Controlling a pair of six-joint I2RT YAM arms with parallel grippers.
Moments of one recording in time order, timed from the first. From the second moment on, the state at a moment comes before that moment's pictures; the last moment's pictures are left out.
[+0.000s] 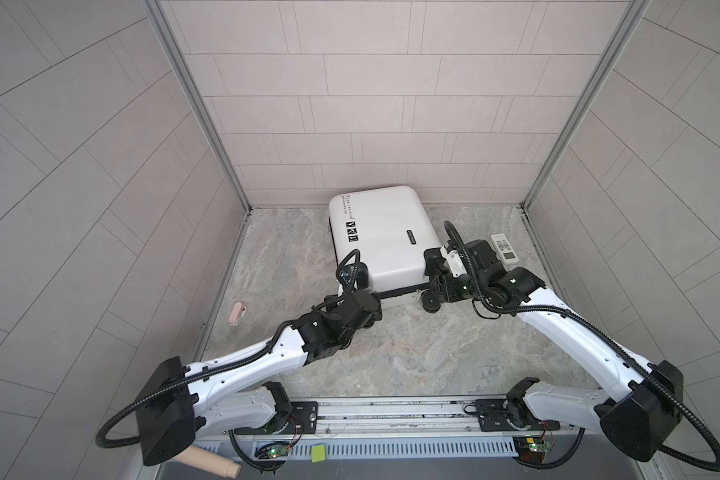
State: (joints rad) left arm -0.96 1.14 0.74 -0.34 -0.59 -0.76; right arm 0.50 1.20 1.06 -0.76 -0.08 0.31
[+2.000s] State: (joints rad) left arm -0.93 1.16 0.73 -0.31 -0.62 -0.74; right arm 0.77 1.13 0.28 0.36 0.21 0.49
